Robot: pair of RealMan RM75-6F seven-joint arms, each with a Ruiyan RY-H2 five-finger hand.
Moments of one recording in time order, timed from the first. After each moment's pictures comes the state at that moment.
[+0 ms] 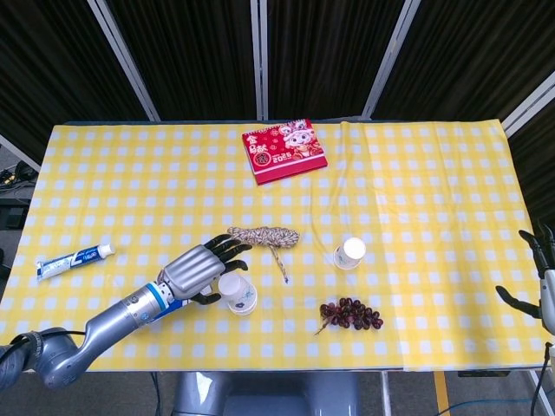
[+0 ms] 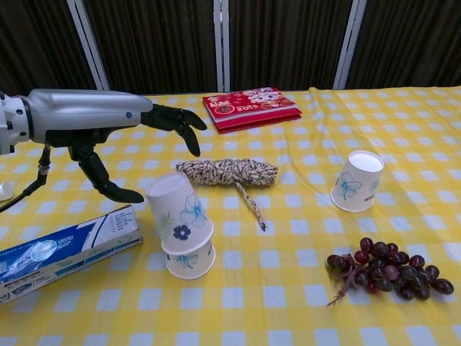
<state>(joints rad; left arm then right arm) -0.82 -1.22 -0.06 -1.81 1.42 0.80 0.12 0.08 -1.11 0.16 -1.48 -1.45 1.55 0.15</state>
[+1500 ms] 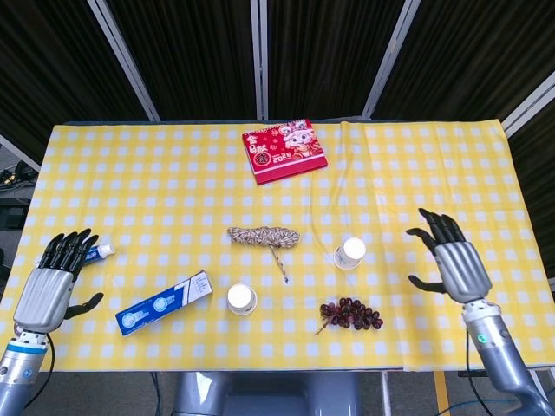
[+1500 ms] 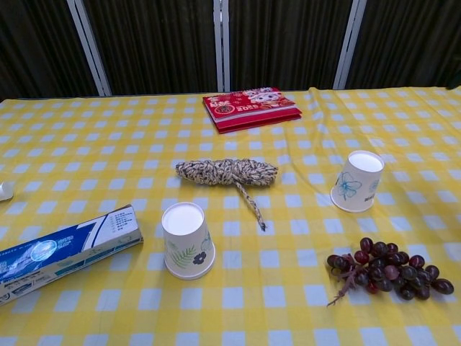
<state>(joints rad) -0.24 -1.19 0.07 -1.69 1.52 1.53 0.12 0.34 -1.15 0.19 -1.70 -1.42 1.17 -0.05</state>
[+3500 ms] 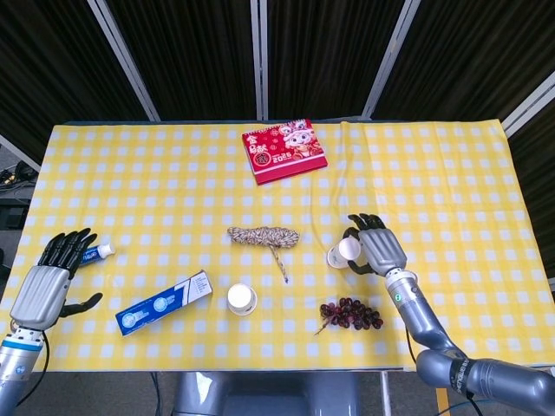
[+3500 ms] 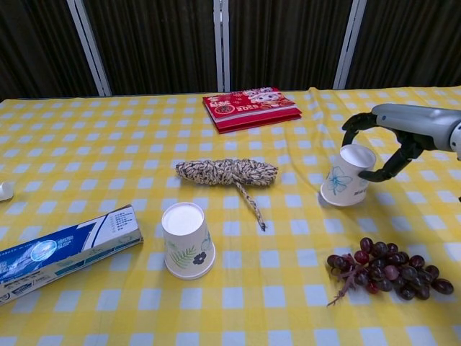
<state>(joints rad) -0.20 -1.15 0.00 -1.67 1.55 1.44 0.01 0.67 -1.42 0.19 -1.60 -0.95 0.96 -0.33</state>
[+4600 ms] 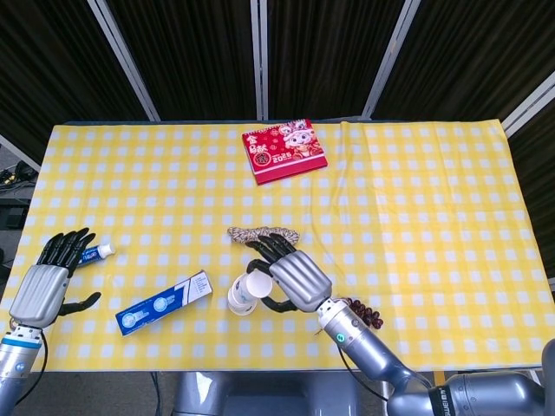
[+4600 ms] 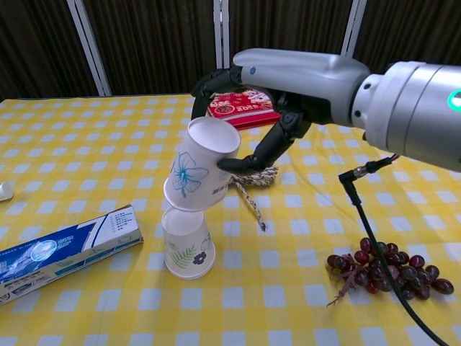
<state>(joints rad) -0.20 -1.15 -0.01 -1.67 1.53 1.41 0.01 0.78 -1.48 0.22 -2.01 -1.10 1.04 -0.45</state>
